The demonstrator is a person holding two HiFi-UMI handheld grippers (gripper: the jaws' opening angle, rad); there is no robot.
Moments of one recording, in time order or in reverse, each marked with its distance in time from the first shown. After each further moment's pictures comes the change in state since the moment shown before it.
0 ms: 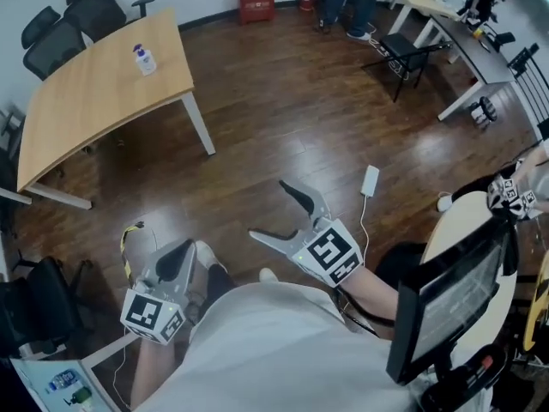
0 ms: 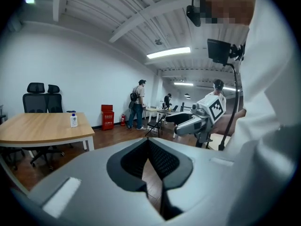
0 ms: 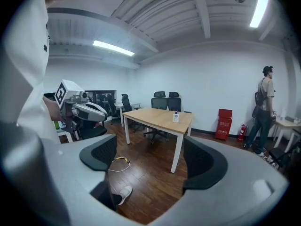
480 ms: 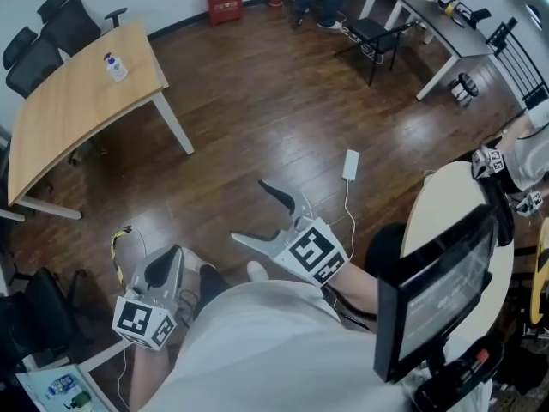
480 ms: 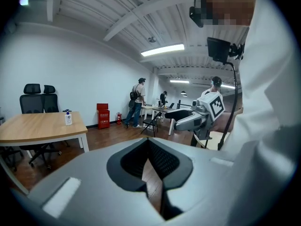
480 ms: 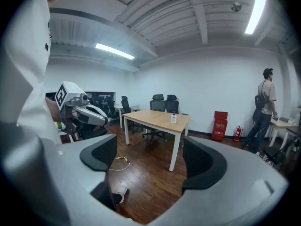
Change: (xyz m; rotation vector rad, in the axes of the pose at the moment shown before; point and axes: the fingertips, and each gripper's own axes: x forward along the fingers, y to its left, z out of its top) left arm -0.007 -0.059 -0.015 0.028 0.026 -0.025; right arm -0.057 0.020 -0.016 -0.004 -0.036 -0.022
